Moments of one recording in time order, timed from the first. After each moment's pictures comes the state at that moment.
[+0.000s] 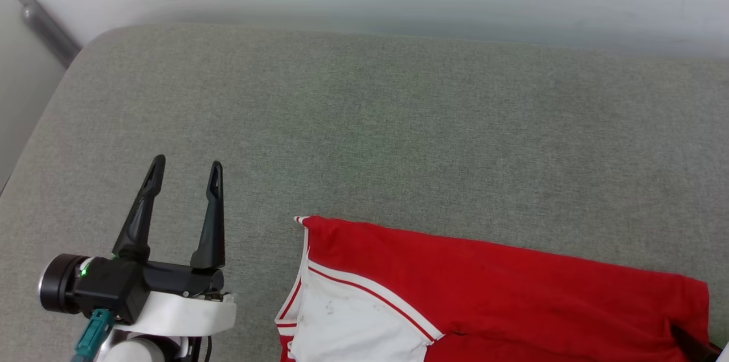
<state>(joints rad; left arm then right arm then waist) -0.05 0.28 -0.14 -0.18 -0.24 0.04 -0.26 0.06 -0.13 -0.45 0.13 0.48 0.13 0.74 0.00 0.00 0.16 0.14</state>
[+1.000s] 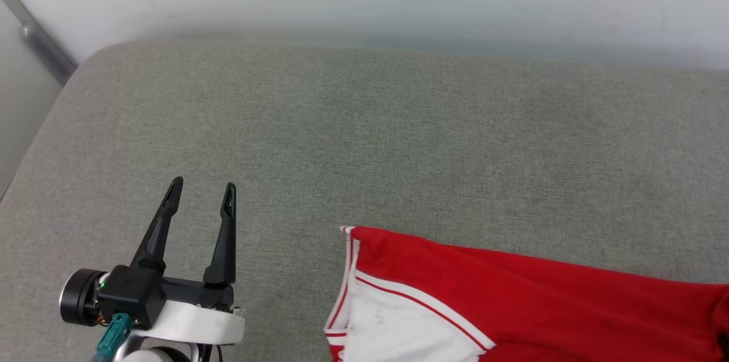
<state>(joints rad) -0.02 0.14 -0.03 -0.08 -0.12 -0.11 -0.26 0.07 -0.25 -0.39 0.27 0.56 0.13 0.54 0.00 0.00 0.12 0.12</state>
